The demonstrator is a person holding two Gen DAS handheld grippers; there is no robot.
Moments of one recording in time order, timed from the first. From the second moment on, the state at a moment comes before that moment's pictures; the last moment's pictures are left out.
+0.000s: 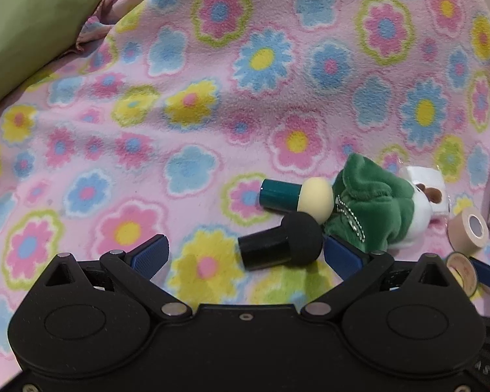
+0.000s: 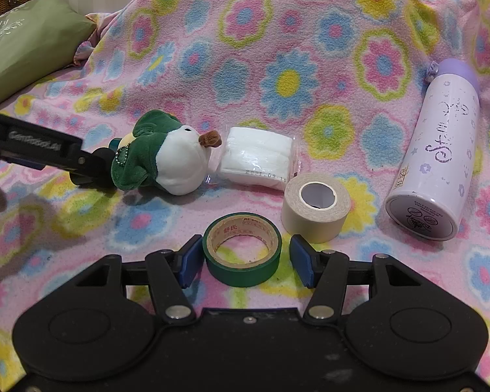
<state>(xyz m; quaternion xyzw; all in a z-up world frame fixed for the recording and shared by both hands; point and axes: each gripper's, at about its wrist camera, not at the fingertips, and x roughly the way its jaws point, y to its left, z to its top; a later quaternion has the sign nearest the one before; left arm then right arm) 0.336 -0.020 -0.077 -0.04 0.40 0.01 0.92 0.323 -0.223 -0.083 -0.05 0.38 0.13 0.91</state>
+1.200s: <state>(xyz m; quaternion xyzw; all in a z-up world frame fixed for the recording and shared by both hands) 0.283 -0.019 -0.061 -0.02 0.39 -0.05 0.92 0.318 -0.226 -0.082 -0.04 0.37 0.12 0.92</state>
